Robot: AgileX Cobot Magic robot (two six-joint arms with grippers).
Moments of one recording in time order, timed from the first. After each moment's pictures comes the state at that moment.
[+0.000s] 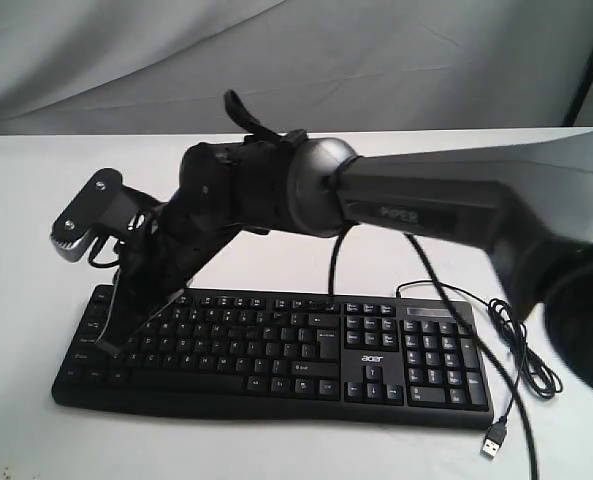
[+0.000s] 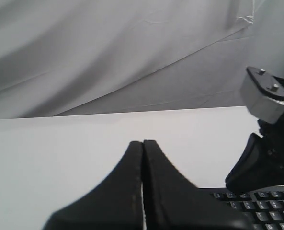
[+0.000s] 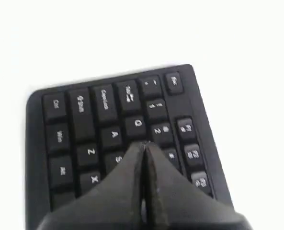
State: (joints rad) left arm 0.04 0.00 0.00 0.03 0.16 -0.02; right arm 1.01 2.23 -1.71 0.40 0.58 -0.72
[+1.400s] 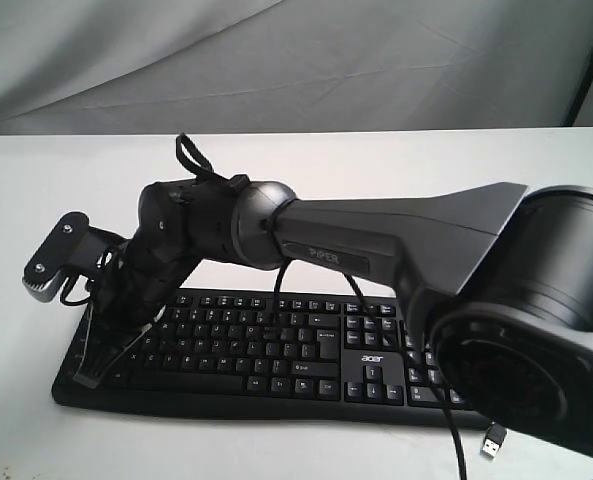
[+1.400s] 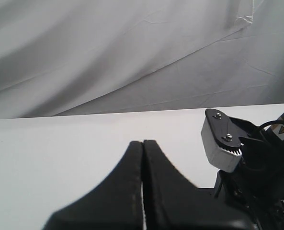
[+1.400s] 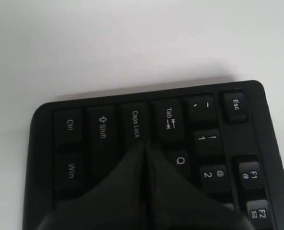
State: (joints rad) left arm 0.04 0.00 0.00 0.03 0.16 -0.02; right arm 1.05 2.41 -1.90 0.41 0.66 -0.74
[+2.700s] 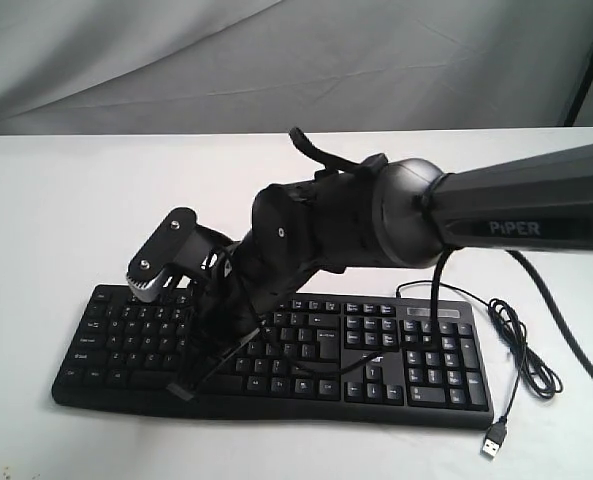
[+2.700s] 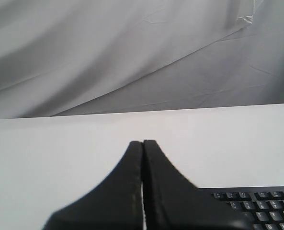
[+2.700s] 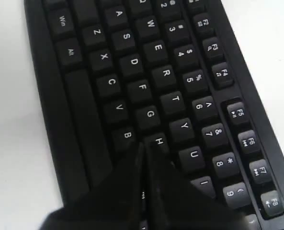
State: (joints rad) left arm 0.04 0.00 0.00 0.03 0.16 -0.02; right arm 0.98 2.05 -1.33 0.37 0.48 -0.65
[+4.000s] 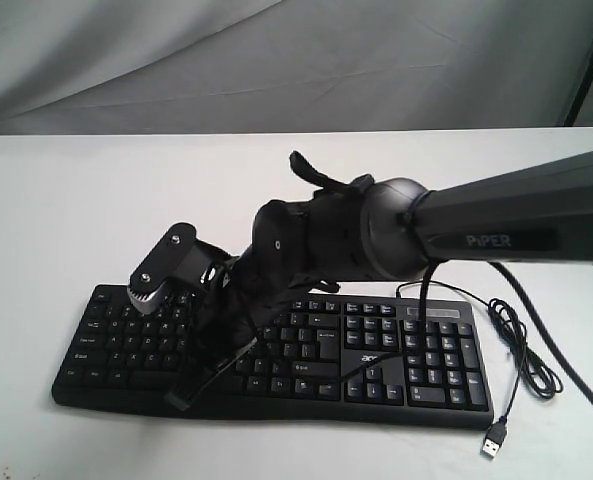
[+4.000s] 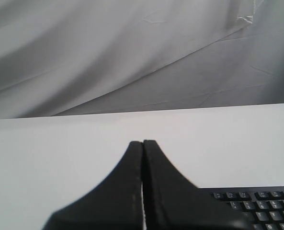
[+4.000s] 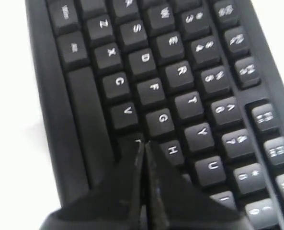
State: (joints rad) left arm 0.04 0.00 0.00 0.03 0.16 -0.02; right arm 0.98 2.09 -1.33 0.49 0.44 -0.75
